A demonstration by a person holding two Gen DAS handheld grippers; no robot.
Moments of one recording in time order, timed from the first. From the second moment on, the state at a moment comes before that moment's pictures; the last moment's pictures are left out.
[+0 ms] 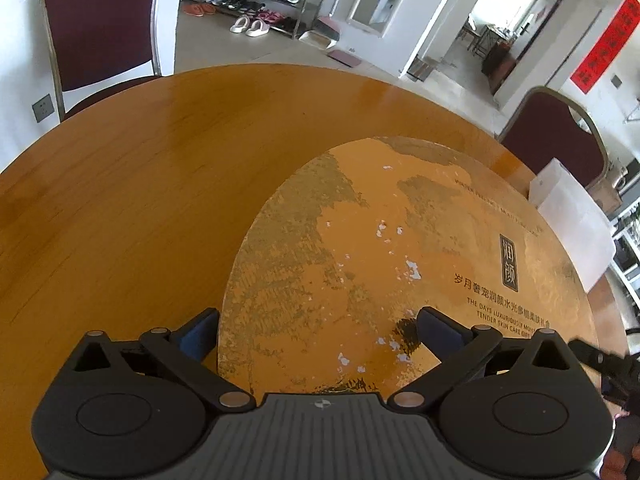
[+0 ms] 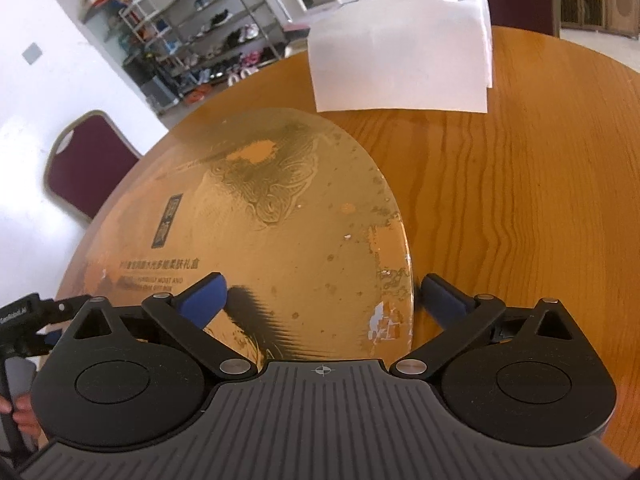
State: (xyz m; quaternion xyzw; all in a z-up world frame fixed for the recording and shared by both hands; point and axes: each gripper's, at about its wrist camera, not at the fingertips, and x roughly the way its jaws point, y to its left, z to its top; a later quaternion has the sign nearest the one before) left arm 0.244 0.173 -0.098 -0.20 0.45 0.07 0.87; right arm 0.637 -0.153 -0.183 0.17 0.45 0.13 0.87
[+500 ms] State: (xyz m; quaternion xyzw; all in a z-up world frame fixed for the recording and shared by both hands) left arm 0.193 0.163 0.010 -0.19 0.39 0.05 0.90; right arm 0.585 -0.155 -0.075 0.17 0.39 0.11 0.90
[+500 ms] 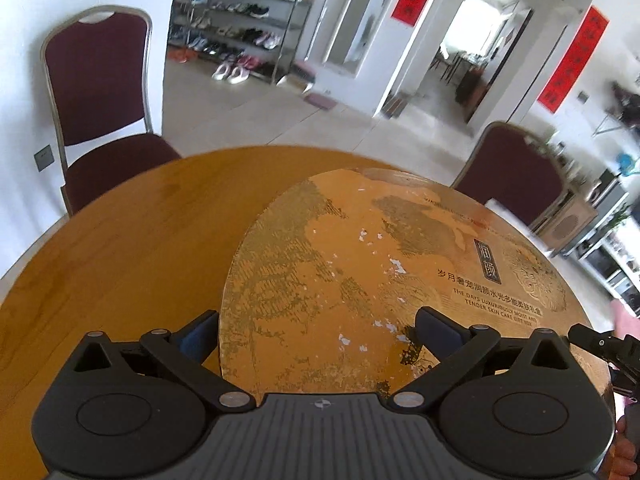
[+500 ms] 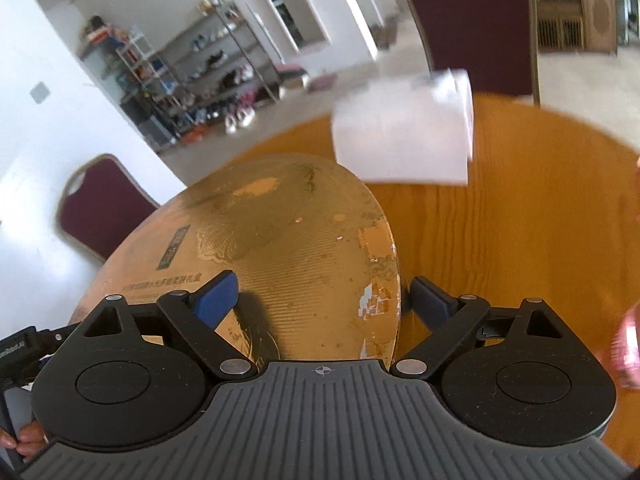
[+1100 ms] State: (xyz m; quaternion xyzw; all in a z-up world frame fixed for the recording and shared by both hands) left arm 0.052 0.122 0.183 -0.21 0.27 -0.10 0.93; right arm 0.340 -0.186 0.176 0.10 0.23 0.03 0.97
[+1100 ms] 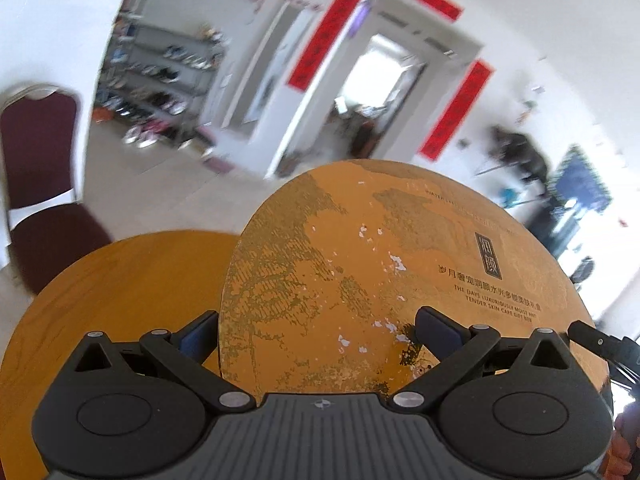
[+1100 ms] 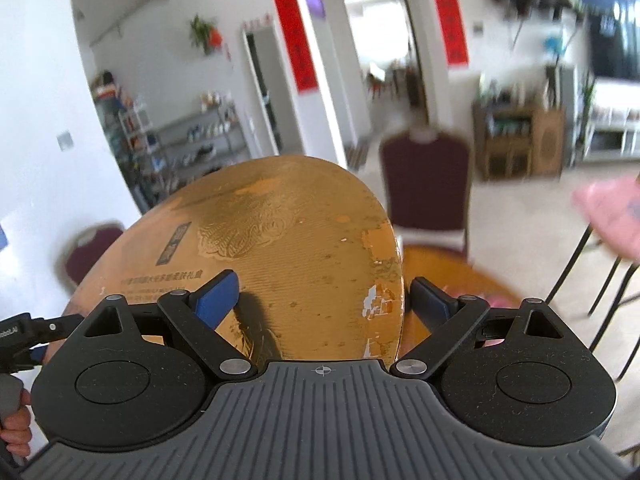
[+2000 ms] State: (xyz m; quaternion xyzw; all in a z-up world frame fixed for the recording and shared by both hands) left arm -0.005 0.040 0.034 -0.16 0.38 -0.09 0.91; right arm 0.115 -0.280 0.080 0.13 0.33 -0.03 0.93
